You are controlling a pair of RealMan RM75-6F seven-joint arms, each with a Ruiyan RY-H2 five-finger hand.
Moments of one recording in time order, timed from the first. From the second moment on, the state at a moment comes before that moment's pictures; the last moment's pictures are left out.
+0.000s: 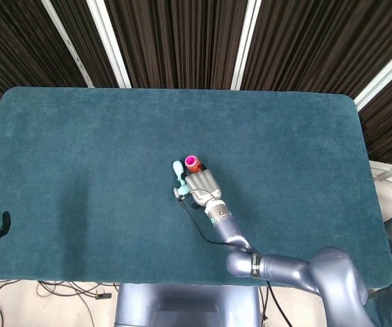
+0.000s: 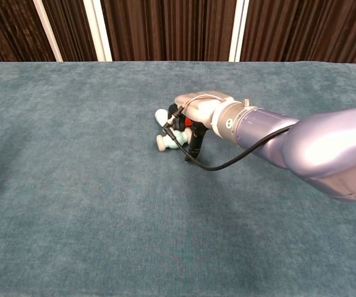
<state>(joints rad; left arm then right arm) -0.09 -1.13 -0.14 -1.71 1.29 1.46 0.00 1.07 -1.91 0.29 -1.15 -0.70 0.84 -0.65</state>
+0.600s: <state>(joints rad) -0.09 -1.12 -0.15 -1.73 1.26 1.45 0.00 1.02 -1.88 0.27 -1.25 -0.82 0.92 -0.59</state>
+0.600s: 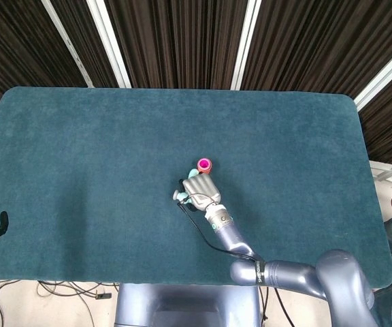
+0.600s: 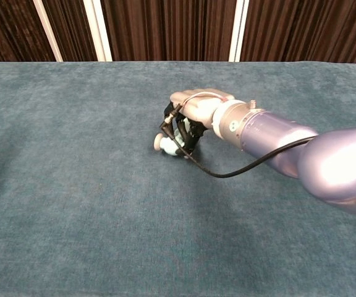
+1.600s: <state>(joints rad) -0.09 -1.14 -0.14 -1.73 1.28 1.46 0.04 0.61 -1.13 0.28 -1.97 -1.29 1.27 -0.07</state>
